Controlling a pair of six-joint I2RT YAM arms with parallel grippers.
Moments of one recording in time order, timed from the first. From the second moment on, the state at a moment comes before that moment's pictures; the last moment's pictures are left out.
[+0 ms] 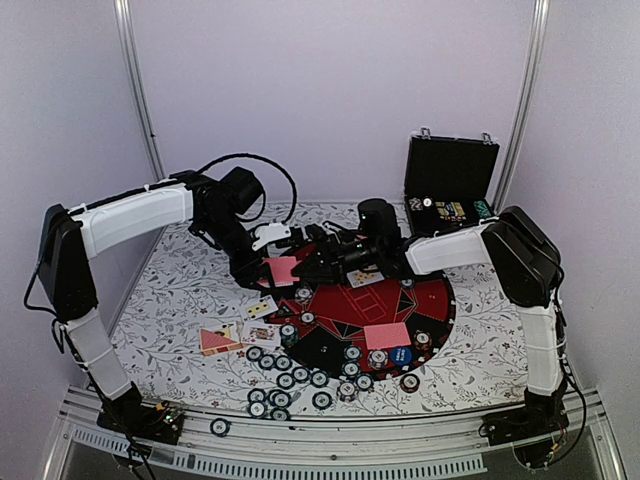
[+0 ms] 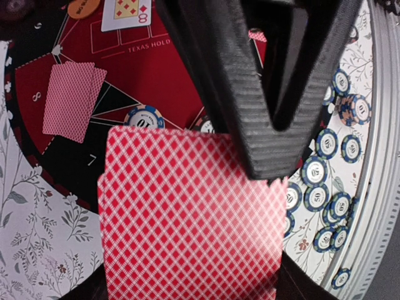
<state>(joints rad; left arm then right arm) -0.61 1.77 1.52 -1.01 0.33 0.62 0.75 2.16 1.42 0.49 -1.10 1.20</state>
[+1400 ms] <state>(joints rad) -0.61 1.77 1.51 -1.01 0.30 0.62 0.56 2.00 1.32 0.15 -1.09 0.92</state>
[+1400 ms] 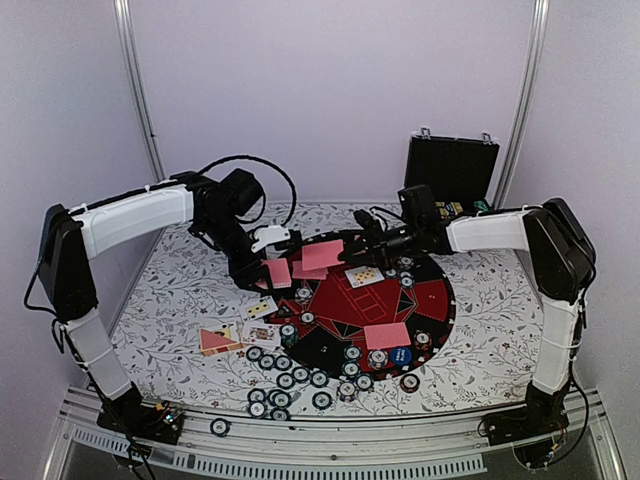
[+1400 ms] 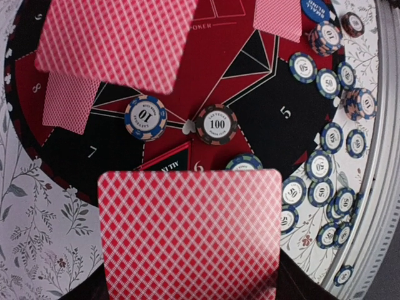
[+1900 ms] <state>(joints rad) -0.58 1.76 1.50 -1.03 0.30 0.61 0.60 1.97 1.76 -0.74 -0.22 0.37</state>
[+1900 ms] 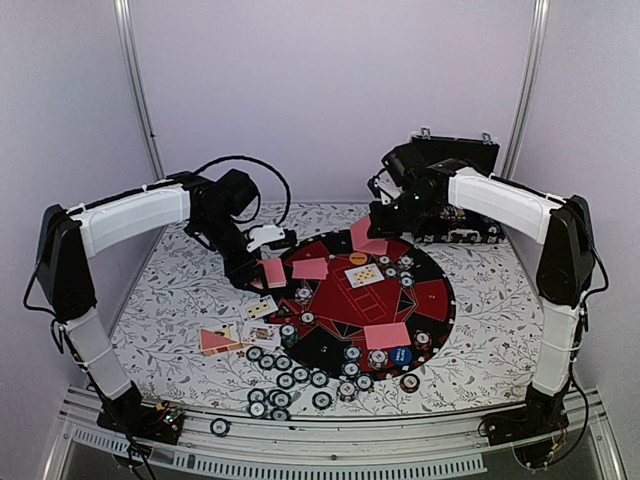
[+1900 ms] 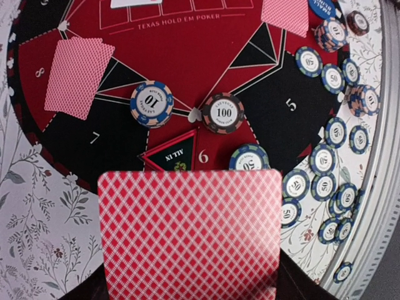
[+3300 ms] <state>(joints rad) -0.58 1.74 1.51 -1.04 0.30 0.61 0.85 2.39 2.02 -1.03 0.19 0.25</state>
